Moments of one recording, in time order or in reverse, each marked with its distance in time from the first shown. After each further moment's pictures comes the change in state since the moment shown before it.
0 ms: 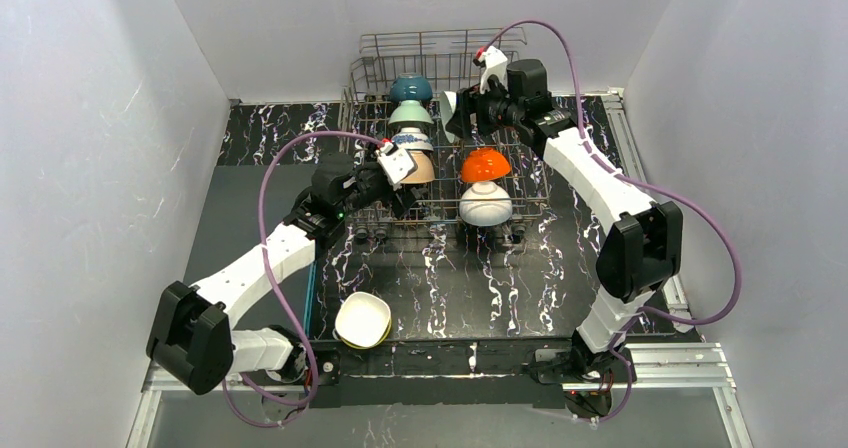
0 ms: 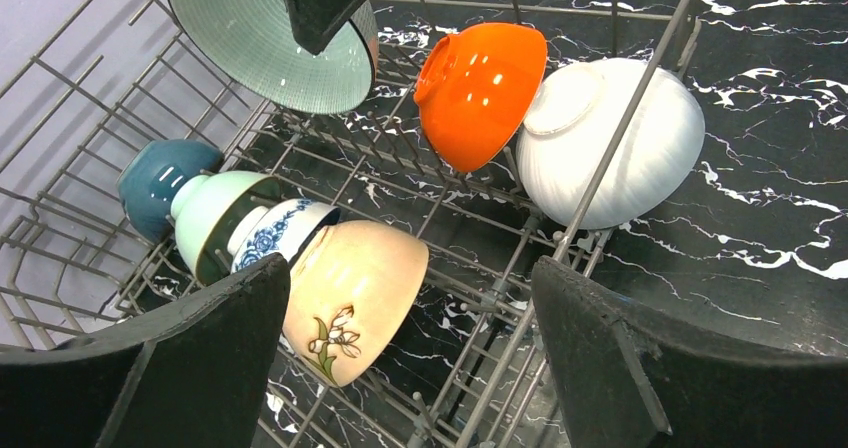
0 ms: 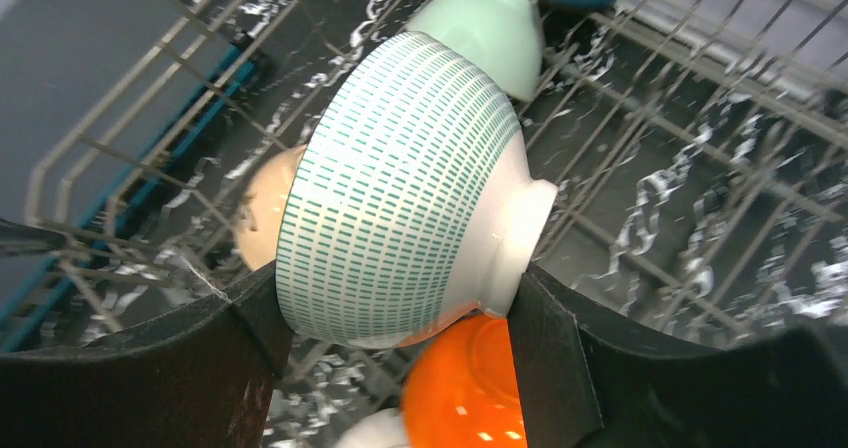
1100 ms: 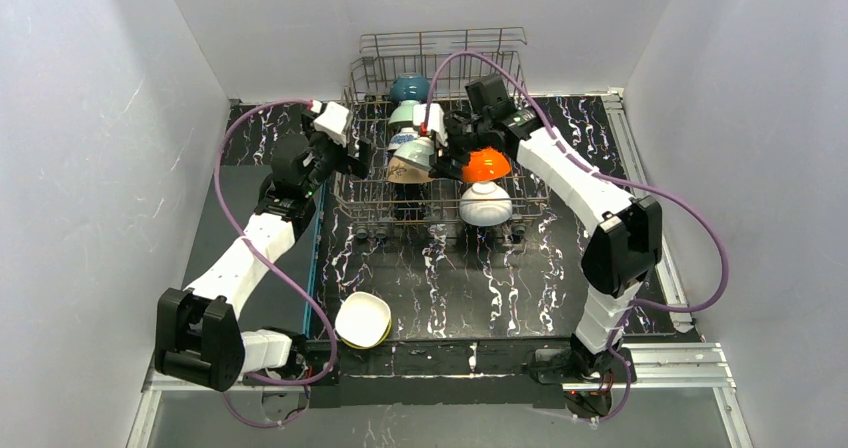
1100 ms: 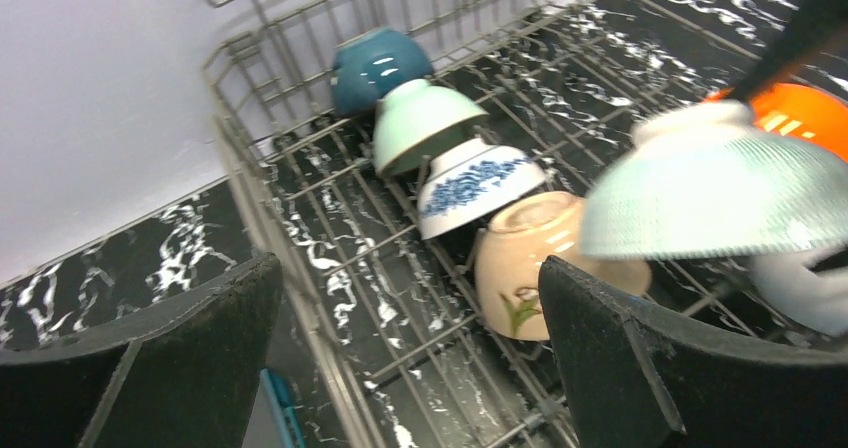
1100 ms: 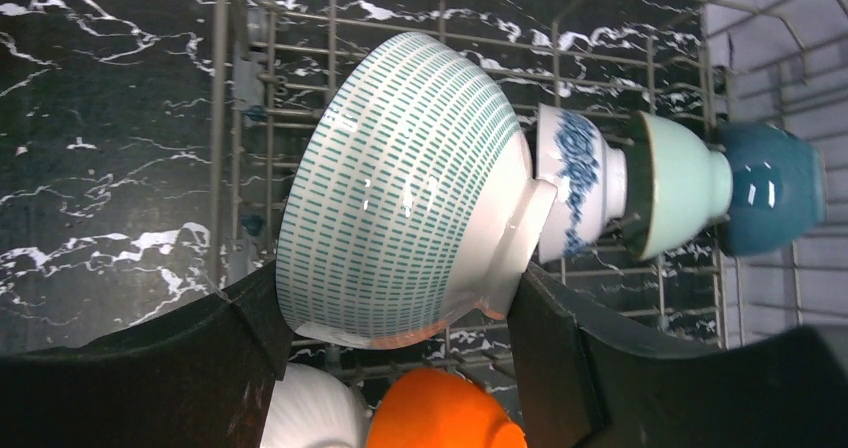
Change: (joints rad) left arm 0.270 0.010 0.036 0.035 -0.140 -0.261; right arm 0.134 0.064 0.104 -0.330 -0.286 -0.944
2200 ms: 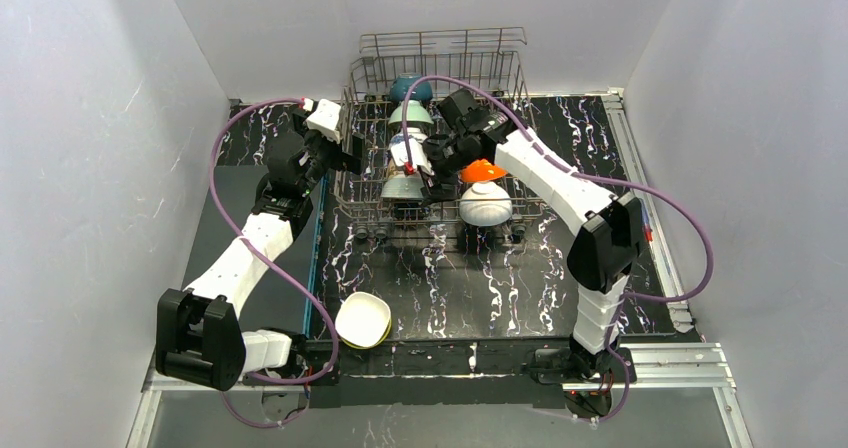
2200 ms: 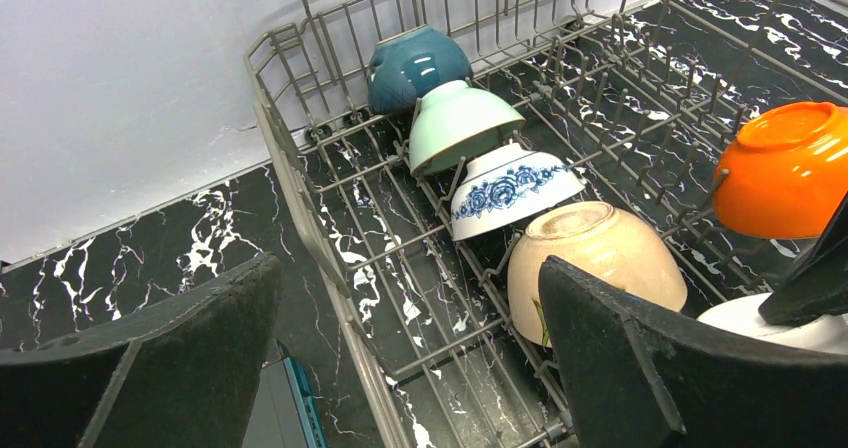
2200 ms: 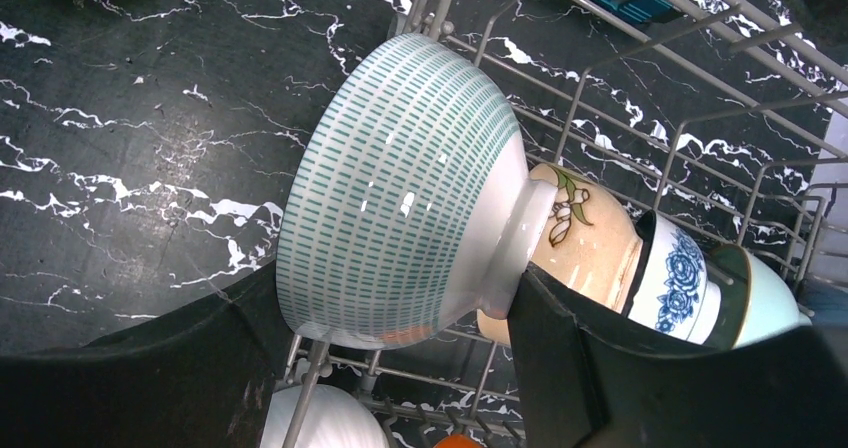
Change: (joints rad) left arm 0.046 0.000 -0.002 0.018 -0.068 -0.020; right arm 0.126 0.076 0.106 -0.296 -0.060 -0.326
